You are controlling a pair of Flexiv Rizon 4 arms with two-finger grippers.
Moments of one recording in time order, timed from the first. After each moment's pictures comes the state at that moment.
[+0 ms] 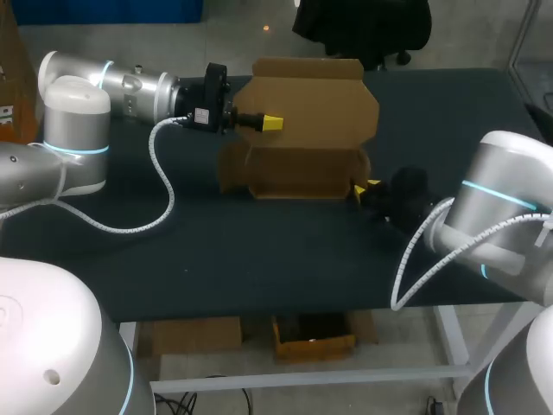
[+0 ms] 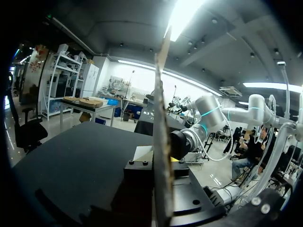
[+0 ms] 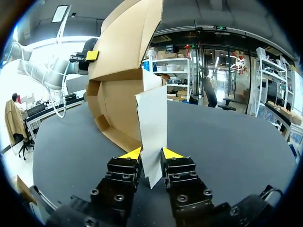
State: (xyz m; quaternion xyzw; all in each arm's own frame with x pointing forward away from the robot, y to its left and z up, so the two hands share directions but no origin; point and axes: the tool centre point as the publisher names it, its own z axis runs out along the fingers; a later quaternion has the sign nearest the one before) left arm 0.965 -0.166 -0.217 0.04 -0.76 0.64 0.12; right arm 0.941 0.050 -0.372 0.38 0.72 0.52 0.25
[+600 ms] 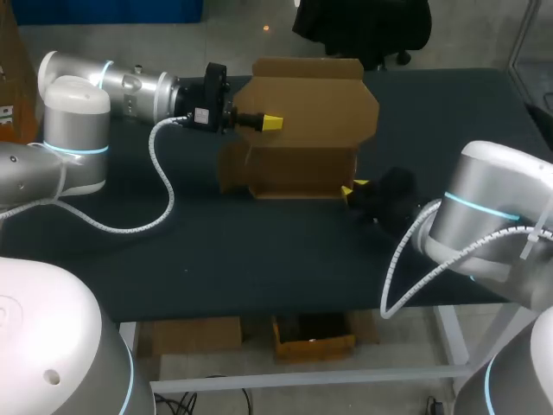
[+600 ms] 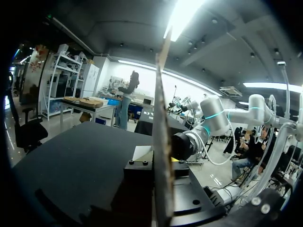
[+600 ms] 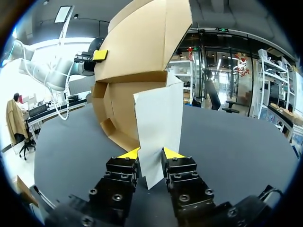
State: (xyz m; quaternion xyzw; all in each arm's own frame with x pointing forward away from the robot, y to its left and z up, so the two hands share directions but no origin) left arm 0.966 -0.166 -0.217 0.04 -0.76 0.64 0.12; right arm 0.938 0.076 -0.370 0.37 0.72 0.54 0.25
